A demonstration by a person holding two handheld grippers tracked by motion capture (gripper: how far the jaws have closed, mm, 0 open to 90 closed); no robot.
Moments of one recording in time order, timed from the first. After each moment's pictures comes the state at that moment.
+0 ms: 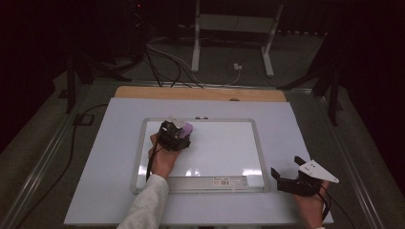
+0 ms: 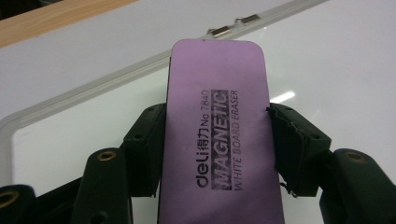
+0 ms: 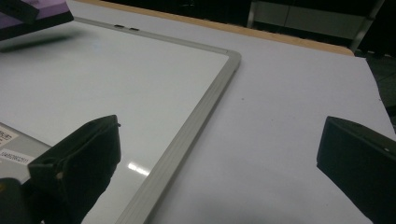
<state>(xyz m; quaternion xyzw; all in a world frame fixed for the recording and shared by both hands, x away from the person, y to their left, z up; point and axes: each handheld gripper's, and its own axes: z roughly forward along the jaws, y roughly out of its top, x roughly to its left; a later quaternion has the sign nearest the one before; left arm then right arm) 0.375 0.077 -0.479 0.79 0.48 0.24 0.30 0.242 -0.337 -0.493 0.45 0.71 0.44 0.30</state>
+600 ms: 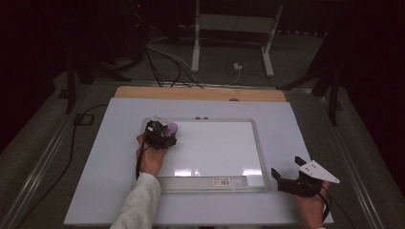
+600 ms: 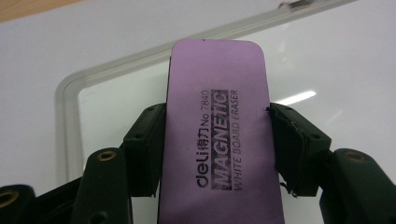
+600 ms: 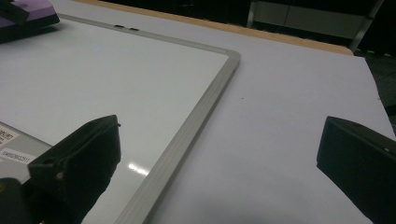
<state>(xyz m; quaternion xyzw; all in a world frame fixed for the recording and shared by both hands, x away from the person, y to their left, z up) 0.385 0.116 -0.492 0.76 0.54 0.25 0.27 0.241 -0.338 -0.493 0.45 0.71 0.44 0.30</state>
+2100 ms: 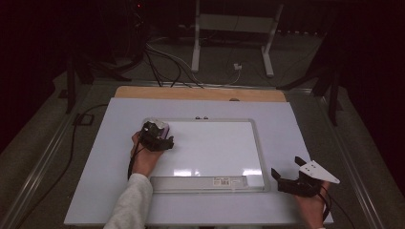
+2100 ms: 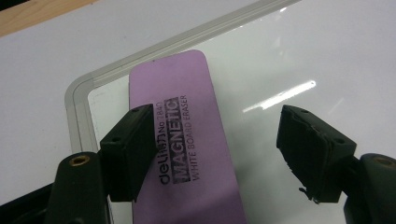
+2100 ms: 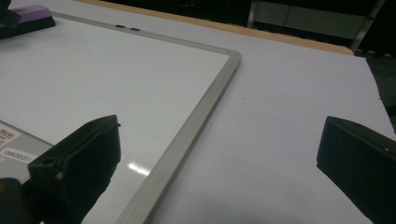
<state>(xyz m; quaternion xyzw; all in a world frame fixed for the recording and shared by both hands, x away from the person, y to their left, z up) 0.381 0.129 -0.493 0.79 0.49 0.25 0.27 0.240 -0.338 -0.493 0.45 0.71 0.44 0.30</state>
